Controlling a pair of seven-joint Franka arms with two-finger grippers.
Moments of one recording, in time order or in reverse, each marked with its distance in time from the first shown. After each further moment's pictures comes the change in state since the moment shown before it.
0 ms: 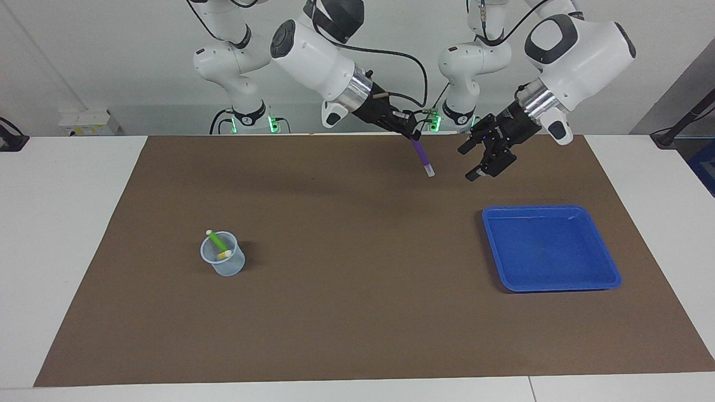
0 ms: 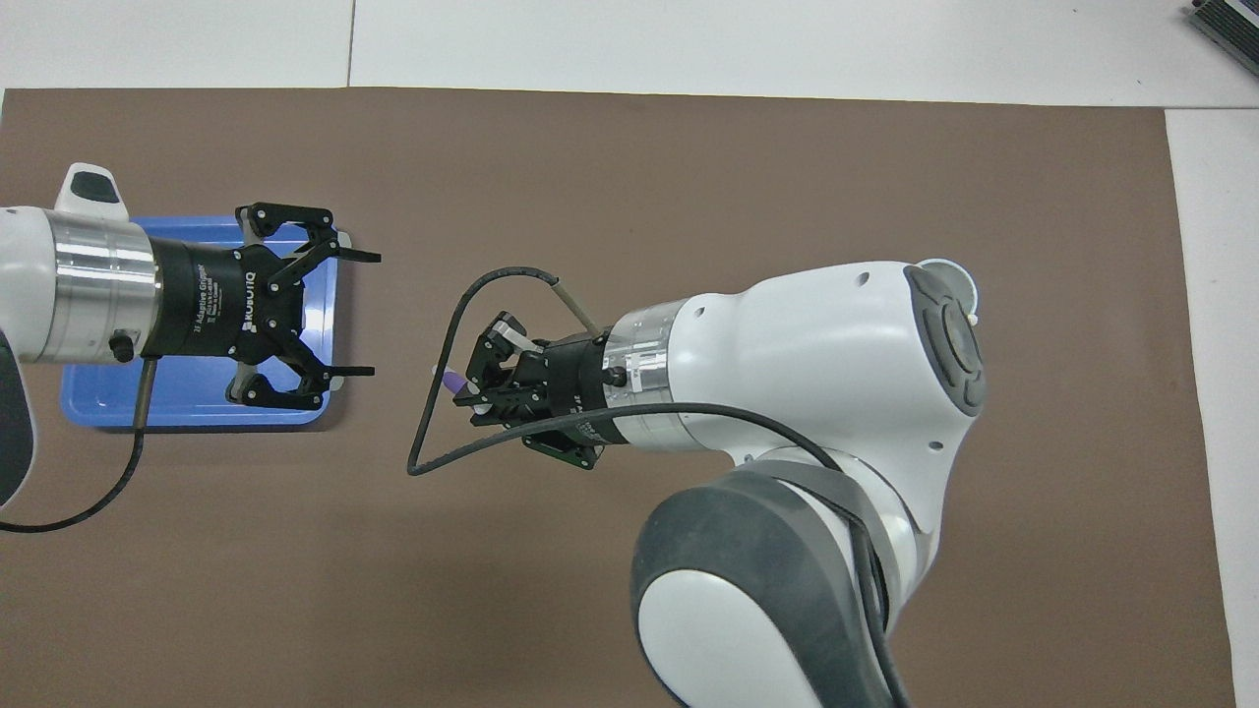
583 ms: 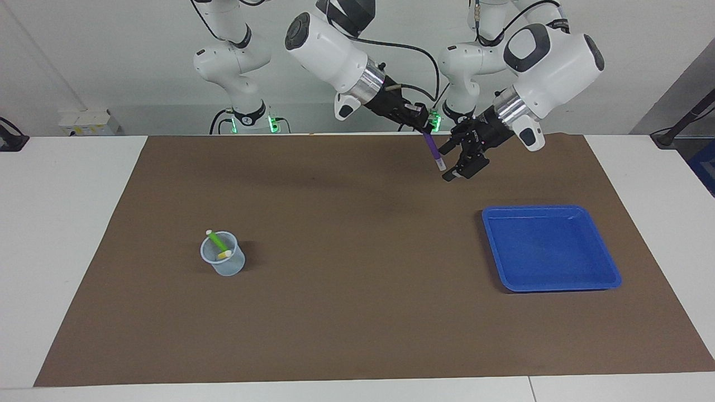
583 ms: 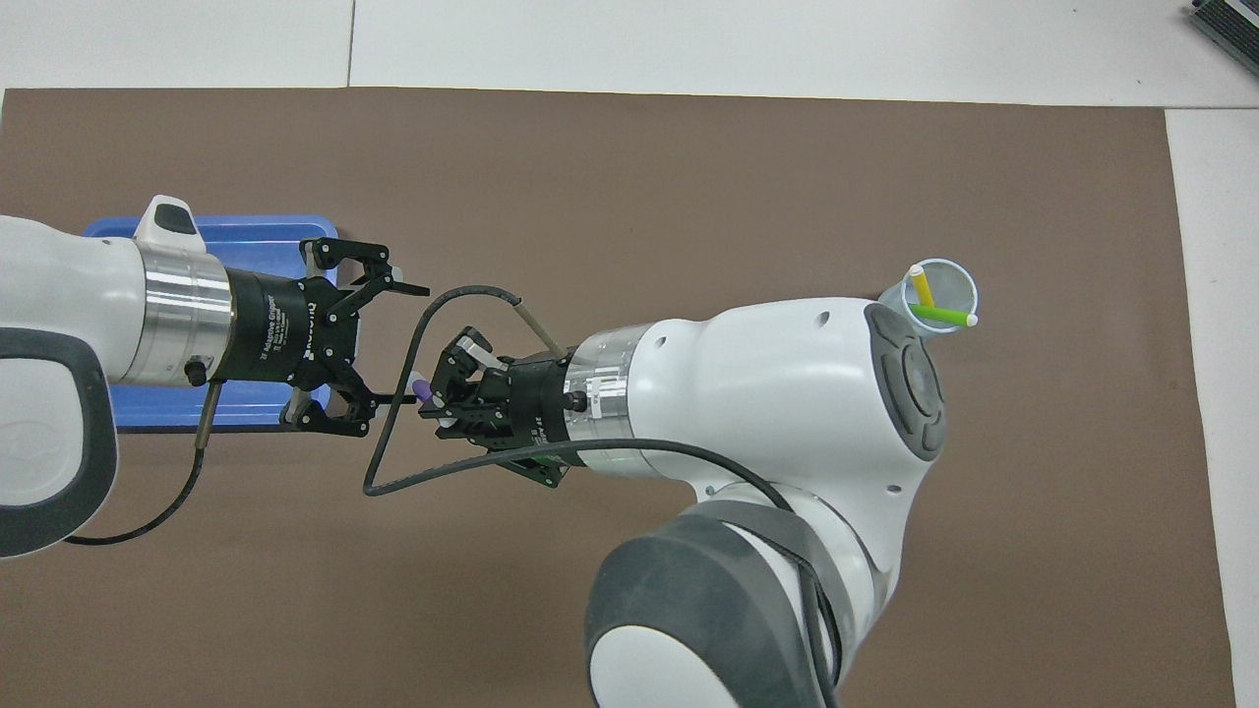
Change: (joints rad) left arm -0.061 -0.016 0.002 -0.071 -0.002 -0.008 0.005; right arm 0.046 0.001 0.001 -0.005 0.002 0.071 0.048
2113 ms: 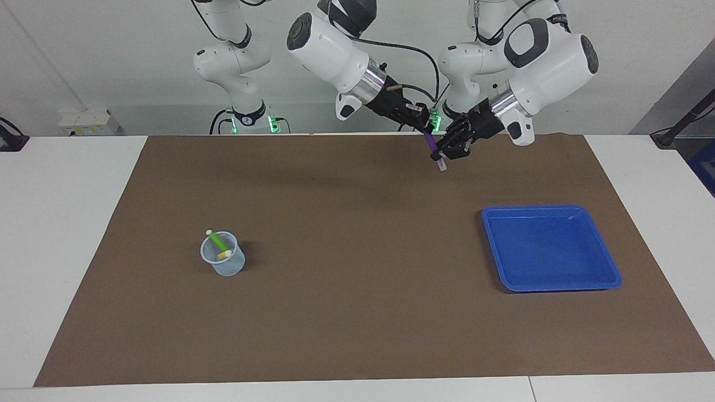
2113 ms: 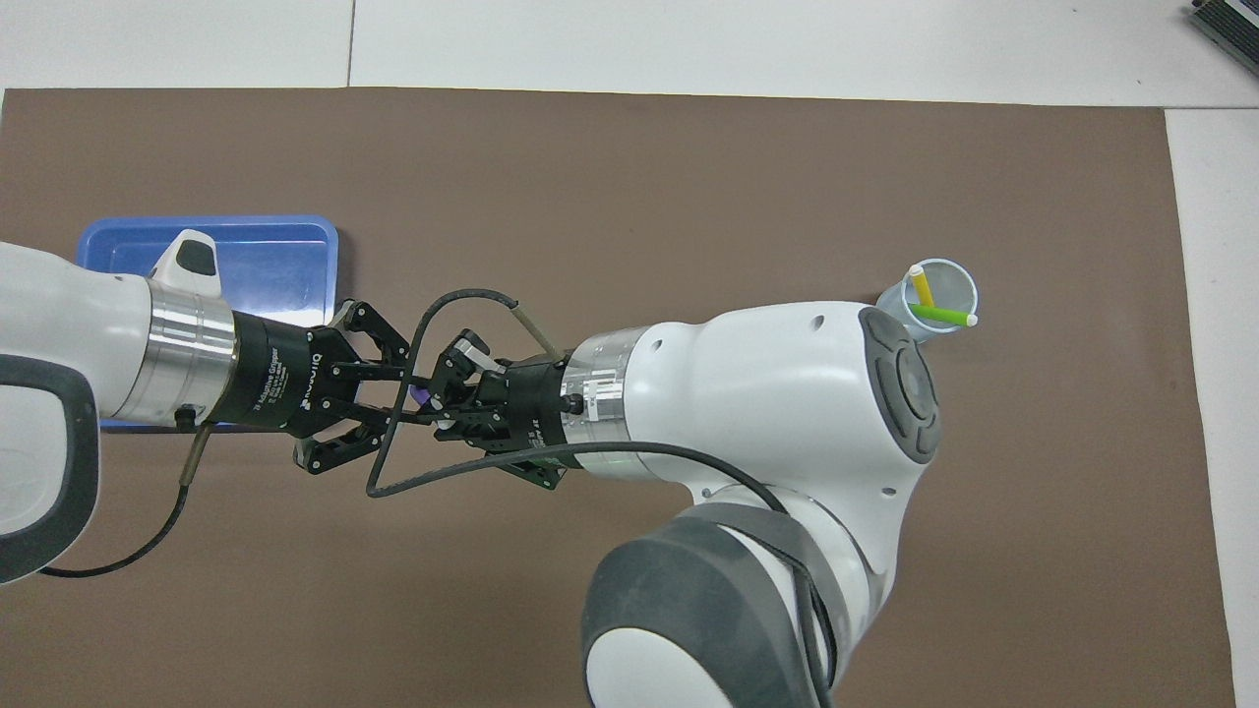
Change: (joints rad) left arm 0.007 -0.039 0.013 -0.033 -0.020 -0.095 0.144; right arm 0.004 0.000 0.001 0.000 0.001 -0.003 0.000
